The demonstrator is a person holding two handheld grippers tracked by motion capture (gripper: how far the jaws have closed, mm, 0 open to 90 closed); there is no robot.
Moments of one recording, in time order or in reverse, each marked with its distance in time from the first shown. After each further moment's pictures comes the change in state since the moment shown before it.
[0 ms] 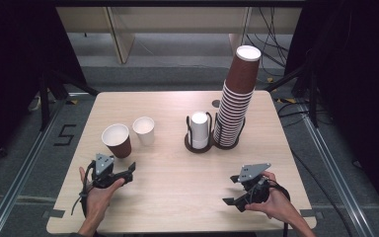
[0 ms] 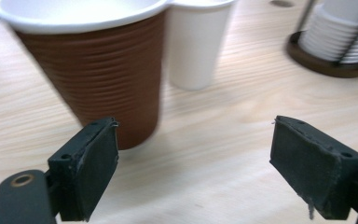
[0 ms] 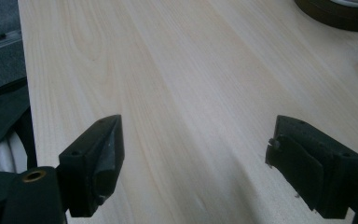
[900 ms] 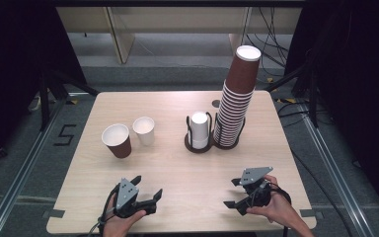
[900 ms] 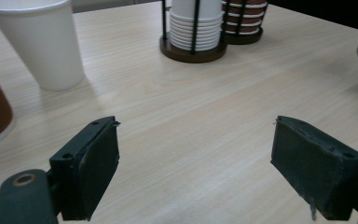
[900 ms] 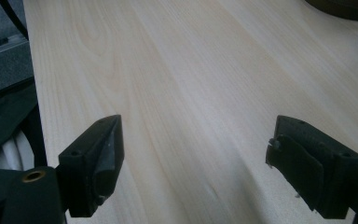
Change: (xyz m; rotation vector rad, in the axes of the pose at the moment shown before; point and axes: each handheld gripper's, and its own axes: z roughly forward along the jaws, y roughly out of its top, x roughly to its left) left arm -0.084 -0.025 -0.034 -0.048 -0.228 0.093; right arm 0.006 -0.008 -0.002 -0.010 0.002 0.020
